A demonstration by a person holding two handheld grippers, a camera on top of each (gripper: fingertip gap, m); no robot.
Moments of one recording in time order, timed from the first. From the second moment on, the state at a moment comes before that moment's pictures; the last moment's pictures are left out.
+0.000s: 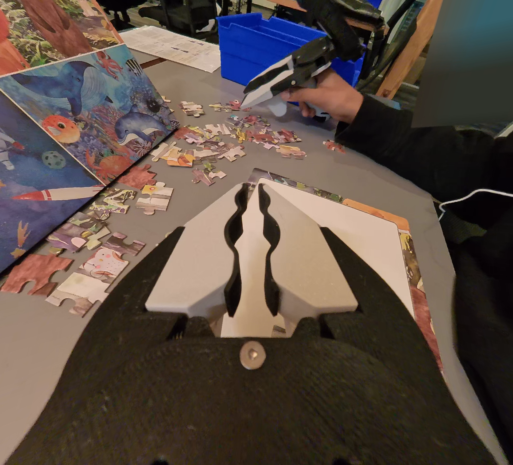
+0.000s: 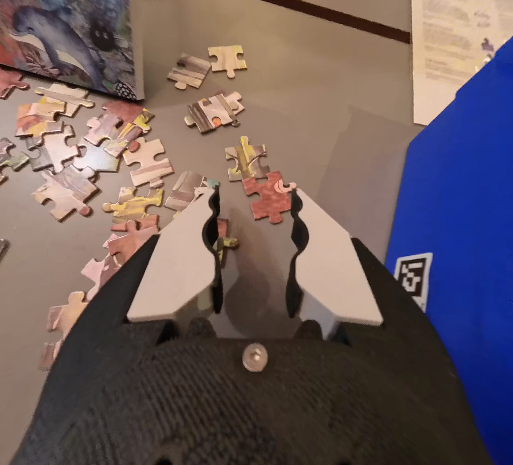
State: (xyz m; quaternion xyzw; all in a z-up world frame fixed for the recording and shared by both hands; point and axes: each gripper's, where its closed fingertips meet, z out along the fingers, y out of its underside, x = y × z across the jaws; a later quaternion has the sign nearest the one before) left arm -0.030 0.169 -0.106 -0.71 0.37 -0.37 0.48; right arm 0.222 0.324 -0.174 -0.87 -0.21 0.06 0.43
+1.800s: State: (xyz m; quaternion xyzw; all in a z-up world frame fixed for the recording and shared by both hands) left arm 0.240 0.124 -0.182 -0.61 0.70 -0.35 0.15; right arm 0.227 0.119 -0.189 -0.88 -0.27 0.15 0.36
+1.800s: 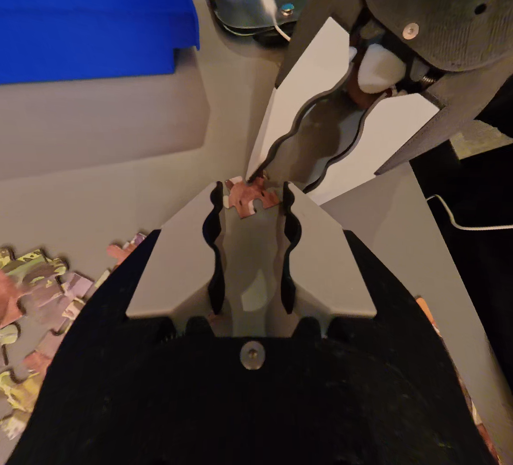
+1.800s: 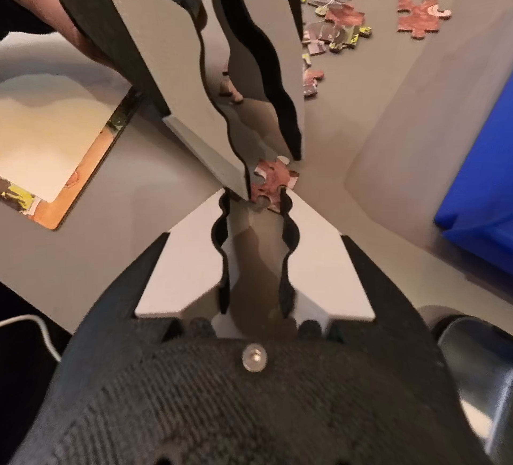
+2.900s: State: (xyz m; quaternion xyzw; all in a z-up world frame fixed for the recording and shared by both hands) left arm 0.171 0.113 -0.185 -0.61 0.69 -0.35 0.14; right arm 0.202 0.136 -0.191 -0.83 -0.45 0.16 0.28
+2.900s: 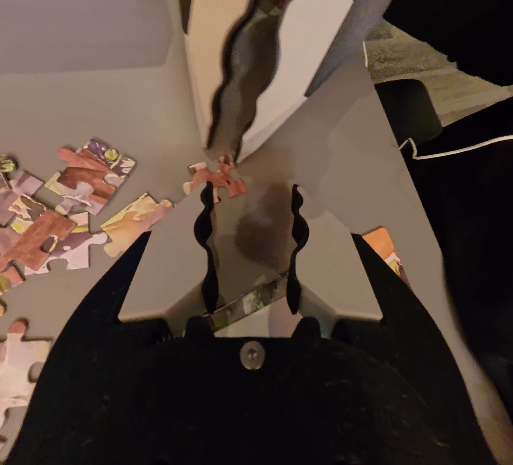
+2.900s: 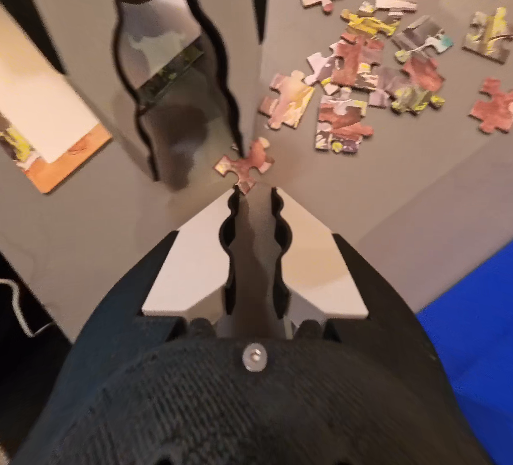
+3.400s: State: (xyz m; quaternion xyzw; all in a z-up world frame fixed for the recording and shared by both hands) left arm 0.169 0.147 -0.181 -0.63 0.68 -0.31 0.22; right arm 0.221 0.218 -0.153 -0.84 -0.35 0.05 0.42
